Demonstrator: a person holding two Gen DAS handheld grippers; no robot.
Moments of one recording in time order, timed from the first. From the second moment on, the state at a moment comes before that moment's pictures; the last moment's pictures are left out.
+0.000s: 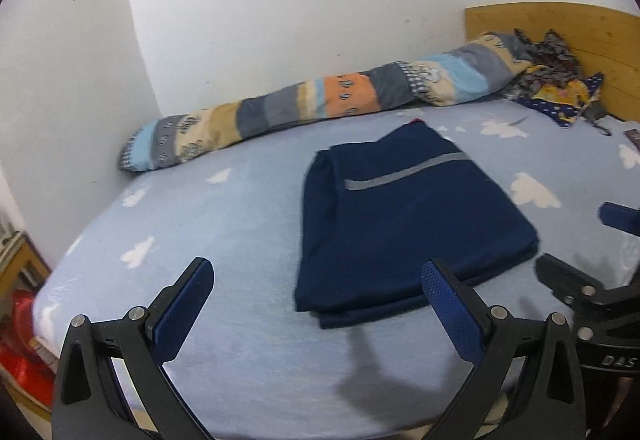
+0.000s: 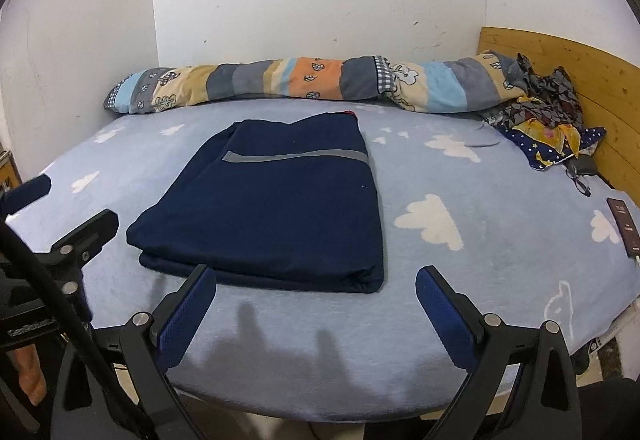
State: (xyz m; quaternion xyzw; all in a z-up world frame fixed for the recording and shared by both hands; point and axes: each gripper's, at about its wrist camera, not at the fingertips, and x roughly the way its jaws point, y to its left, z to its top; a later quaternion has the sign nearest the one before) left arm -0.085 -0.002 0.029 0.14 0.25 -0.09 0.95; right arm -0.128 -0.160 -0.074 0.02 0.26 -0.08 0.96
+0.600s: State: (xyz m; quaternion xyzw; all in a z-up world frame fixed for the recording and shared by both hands) left arm -0.074 0.007 0.019 0.10 0.33 -0.11 0.93; right arm -0.131 -0.164 -0.073 0.02 0.26 -0.10 0.96
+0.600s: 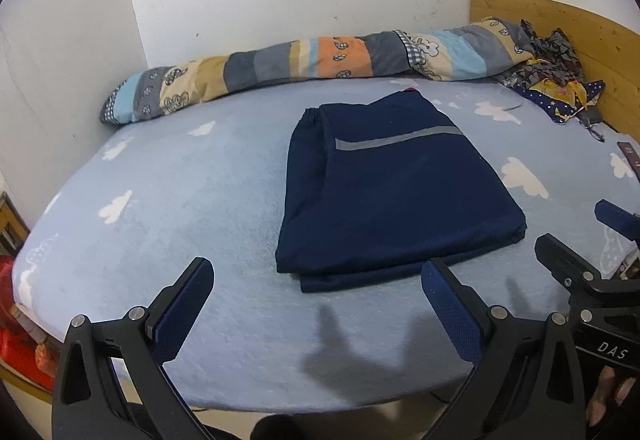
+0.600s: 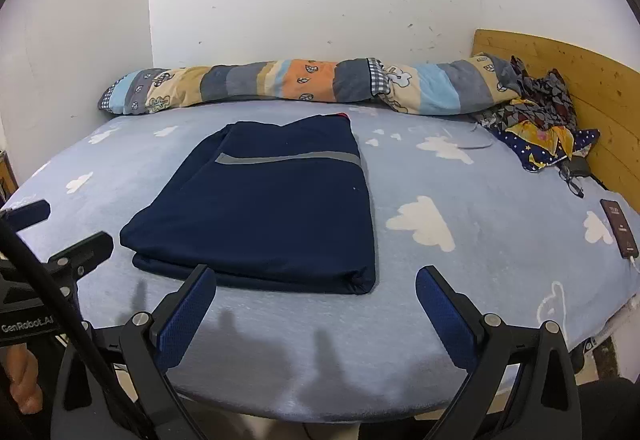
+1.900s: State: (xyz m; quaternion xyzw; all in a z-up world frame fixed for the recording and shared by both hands) left arm -0.072 0.008 0.013 0.10 0.35 -0.10 0.93; right arm -0.134 -0.168 -0.073 0.02 0.26 -0.10 0.96
